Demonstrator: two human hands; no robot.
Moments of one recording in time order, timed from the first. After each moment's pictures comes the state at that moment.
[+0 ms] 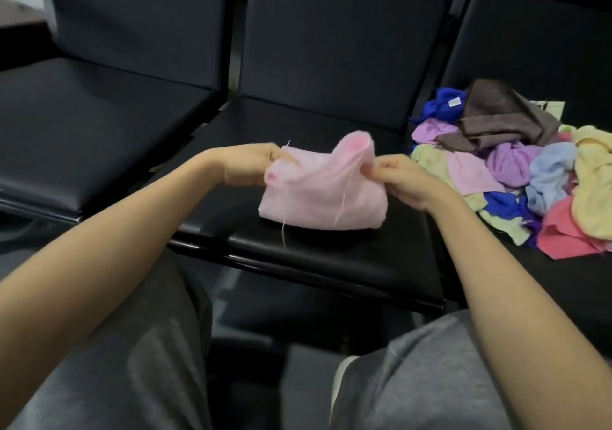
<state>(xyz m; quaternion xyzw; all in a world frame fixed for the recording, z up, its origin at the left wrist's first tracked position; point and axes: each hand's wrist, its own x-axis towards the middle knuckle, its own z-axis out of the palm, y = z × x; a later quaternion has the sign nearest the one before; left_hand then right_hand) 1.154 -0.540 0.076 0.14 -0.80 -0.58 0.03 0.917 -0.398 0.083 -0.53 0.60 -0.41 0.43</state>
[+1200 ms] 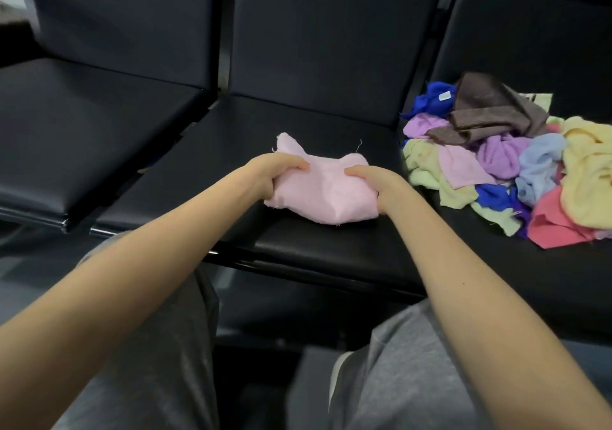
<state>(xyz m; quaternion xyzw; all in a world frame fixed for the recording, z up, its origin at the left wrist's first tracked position) 1.094 -0.517 0.060 0.53 -0.52 -0.66 0.11 0.935 -0.424 0.058 -0.17 0.77 -0.44 0.43</state>
